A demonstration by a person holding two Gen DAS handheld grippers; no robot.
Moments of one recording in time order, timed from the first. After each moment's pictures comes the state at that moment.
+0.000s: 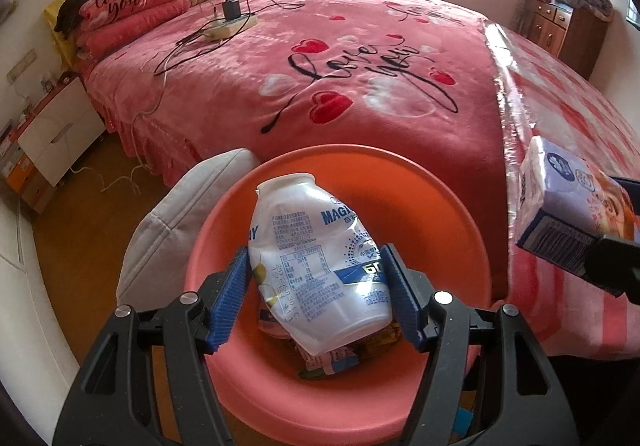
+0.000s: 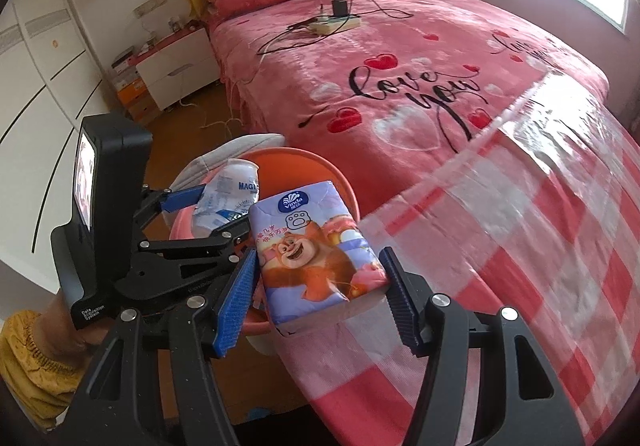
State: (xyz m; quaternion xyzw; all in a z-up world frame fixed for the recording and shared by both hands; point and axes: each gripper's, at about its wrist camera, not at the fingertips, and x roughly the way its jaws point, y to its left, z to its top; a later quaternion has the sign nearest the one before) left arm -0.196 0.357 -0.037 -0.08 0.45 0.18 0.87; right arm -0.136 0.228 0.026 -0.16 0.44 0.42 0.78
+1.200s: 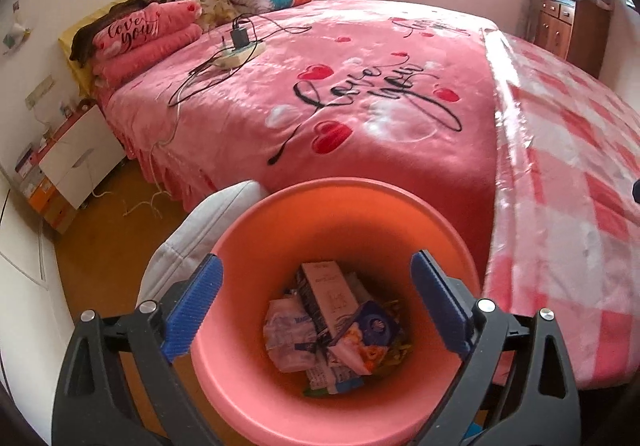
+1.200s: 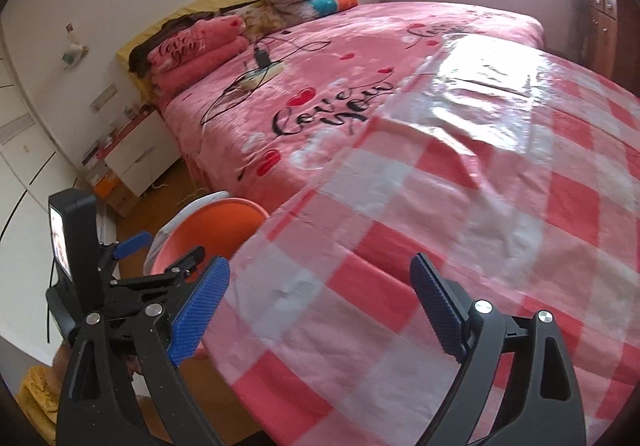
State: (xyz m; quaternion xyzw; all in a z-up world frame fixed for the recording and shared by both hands) left arm -0.183 0.329 -0.018 -0.03 0.42 0.21 0.88; right arm -0.103 0.133 0.027 0.00 0.42 0.35 0.84
